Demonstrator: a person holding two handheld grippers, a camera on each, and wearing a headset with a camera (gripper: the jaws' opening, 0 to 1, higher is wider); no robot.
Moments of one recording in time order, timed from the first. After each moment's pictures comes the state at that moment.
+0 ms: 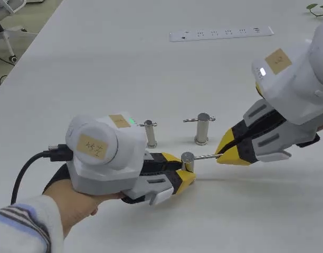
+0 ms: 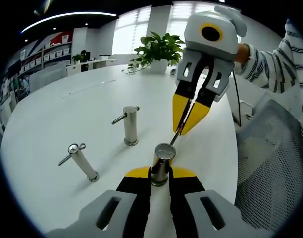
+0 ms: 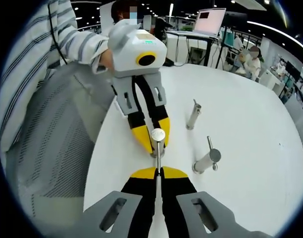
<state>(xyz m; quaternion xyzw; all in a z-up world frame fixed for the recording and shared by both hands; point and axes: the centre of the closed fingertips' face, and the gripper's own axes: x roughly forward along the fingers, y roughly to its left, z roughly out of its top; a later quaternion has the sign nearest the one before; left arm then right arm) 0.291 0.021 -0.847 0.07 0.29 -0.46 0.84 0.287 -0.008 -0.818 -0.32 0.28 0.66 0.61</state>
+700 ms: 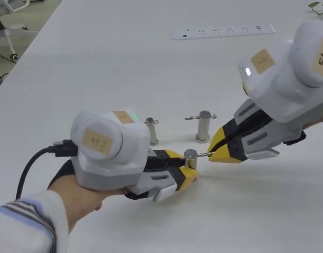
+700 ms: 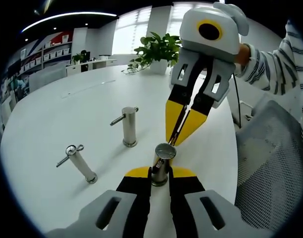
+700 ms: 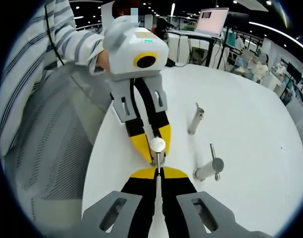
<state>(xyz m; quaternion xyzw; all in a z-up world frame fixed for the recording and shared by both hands) 0.292 0.017 -0.846 0.06 0.29 -0.46 0.84 0.283 0.003 -0.822 -0.32 0.28 0.66 0.61</state>
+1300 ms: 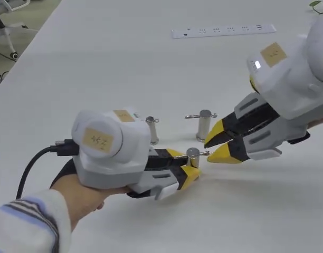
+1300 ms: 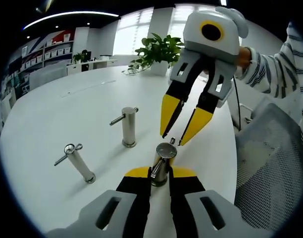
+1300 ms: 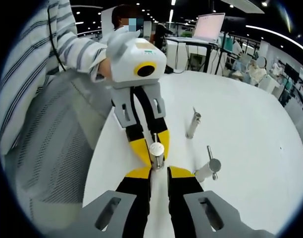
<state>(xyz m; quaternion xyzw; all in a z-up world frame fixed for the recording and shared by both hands) 0.290 0.015 -0.845 0.05 0.29 -0.46 0.84 0.284 0.002 -0.815 -0.30 0.27 0.67 0.62</state>
